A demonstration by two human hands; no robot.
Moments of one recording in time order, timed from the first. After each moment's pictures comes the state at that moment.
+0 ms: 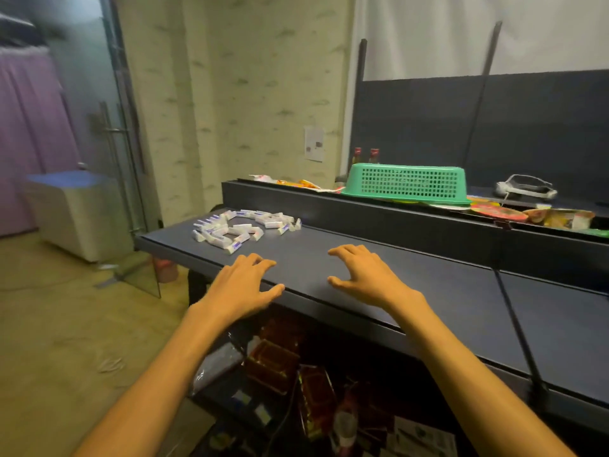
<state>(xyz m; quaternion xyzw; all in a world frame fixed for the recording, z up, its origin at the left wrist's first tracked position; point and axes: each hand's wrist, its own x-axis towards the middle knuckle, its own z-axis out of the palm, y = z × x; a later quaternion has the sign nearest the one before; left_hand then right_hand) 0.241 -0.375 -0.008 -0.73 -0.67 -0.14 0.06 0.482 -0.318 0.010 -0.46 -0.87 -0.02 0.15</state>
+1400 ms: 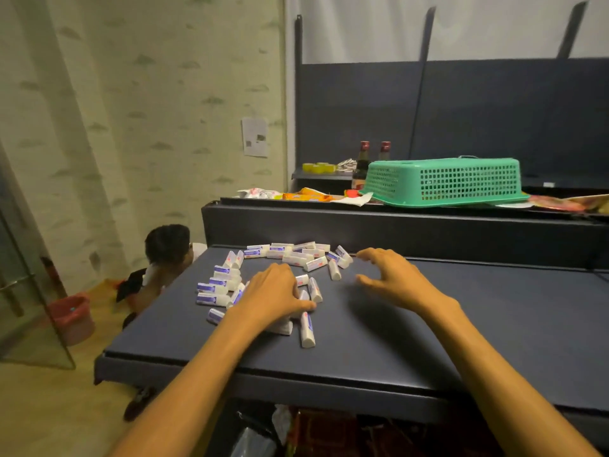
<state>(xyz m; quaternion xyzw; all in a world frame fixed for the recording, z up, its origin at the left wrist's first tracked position) 0.055 -0.078 -0.019 -0.83 -0.55 -0.10 -0.01 0.291 -0.122 -0.005 -0.66 -0.73 0.00 0.19</state>
